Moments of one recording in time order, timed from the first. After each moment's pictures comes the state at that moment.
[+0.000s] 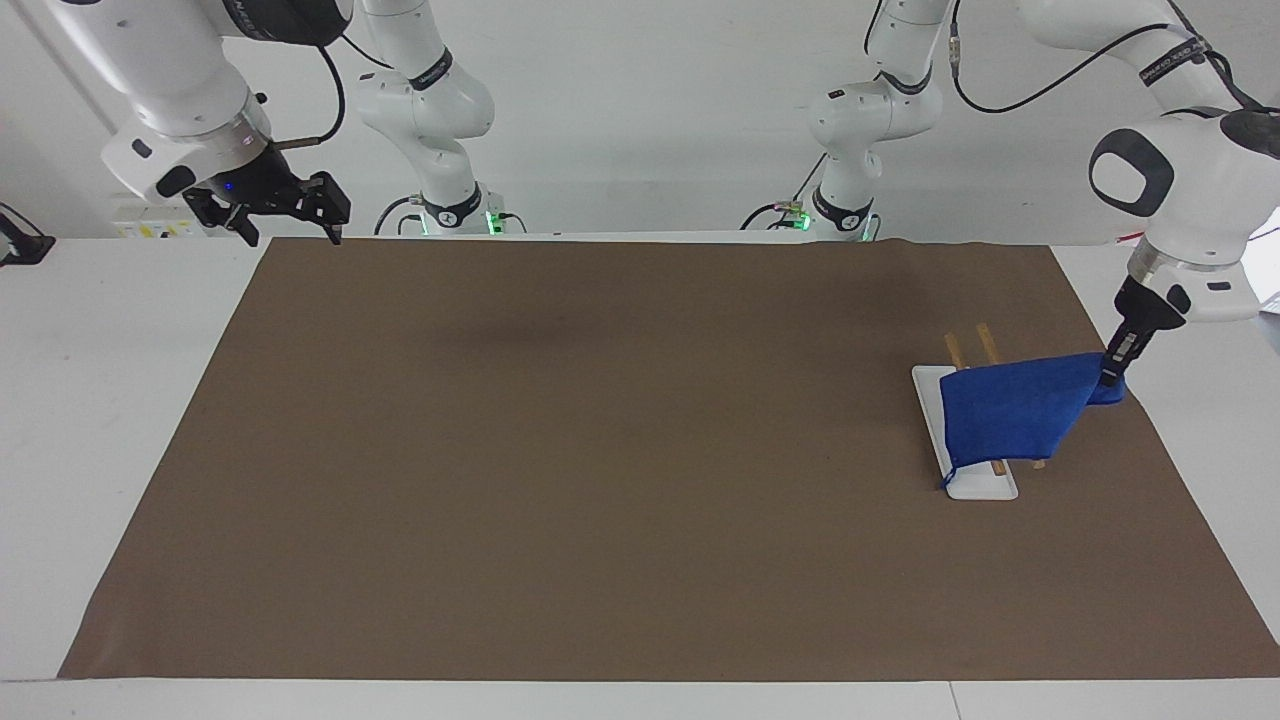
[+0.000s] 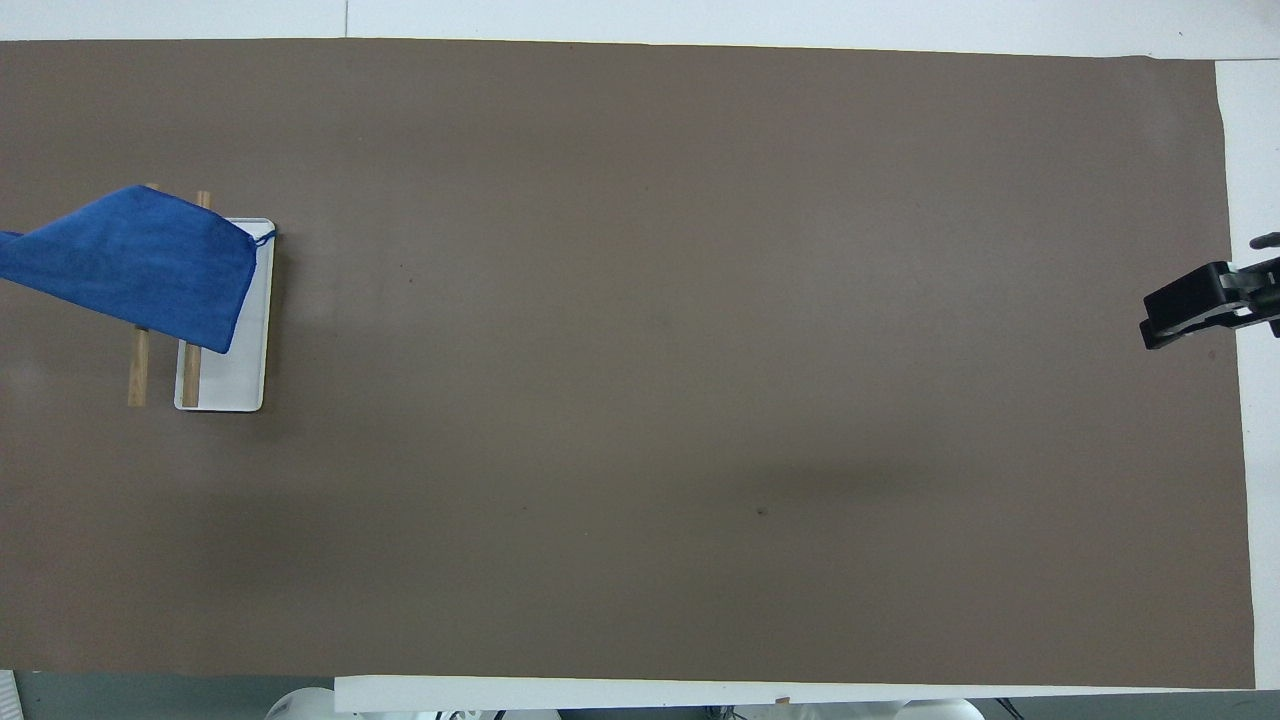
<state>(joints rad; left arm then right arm) 0.12 0.01 0.04 -1.96 0.13 2.18 -0.52 -0.14 0.01 0.13 -1.50 -0.06 1.30 -0.09</state>
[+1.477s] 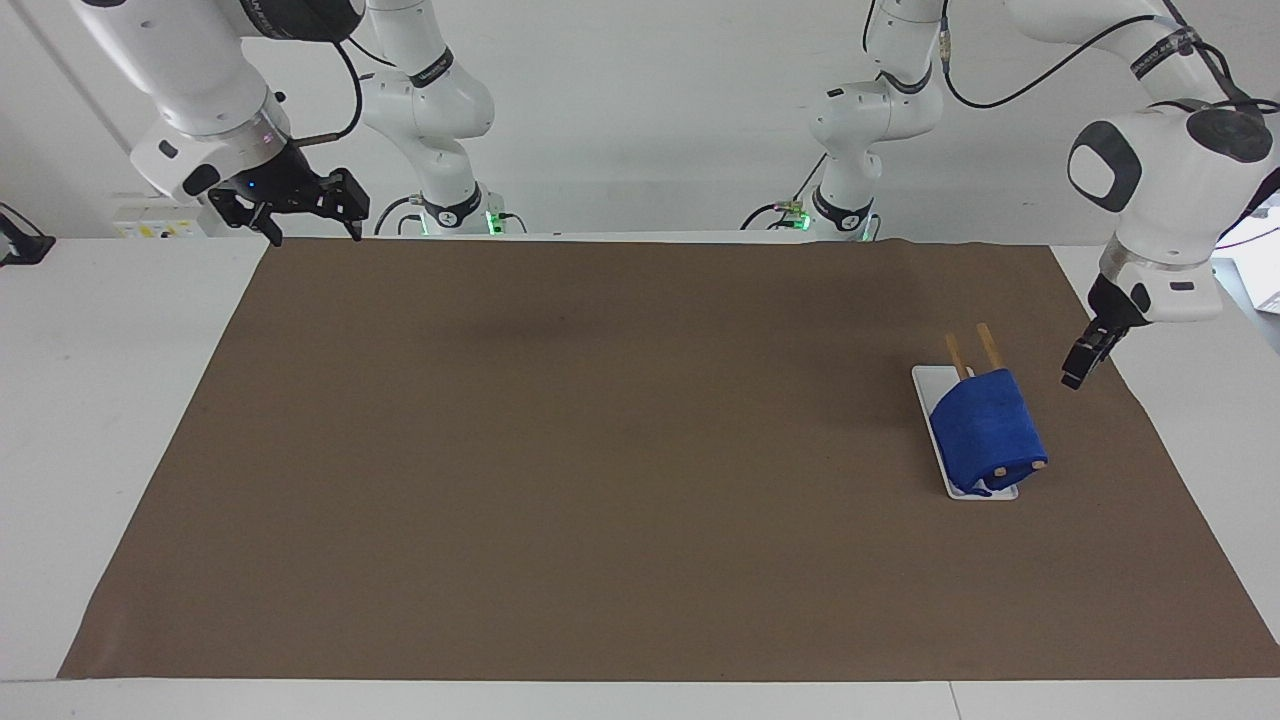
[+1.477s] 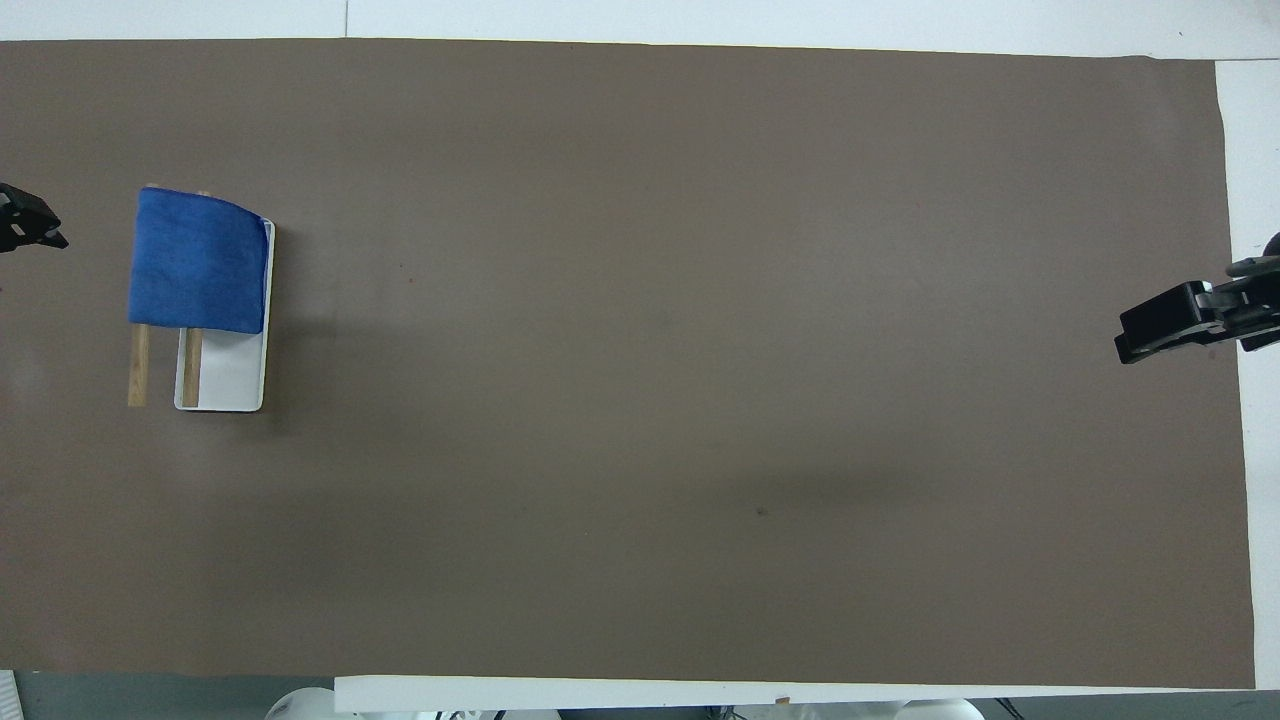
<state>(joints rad) 0.06 -0.01 0.02 -1.87 0.12 1.95 -0.46 -0.14 -0.03 0.13 -1.55 -0.02 1.32 -0.09</state>
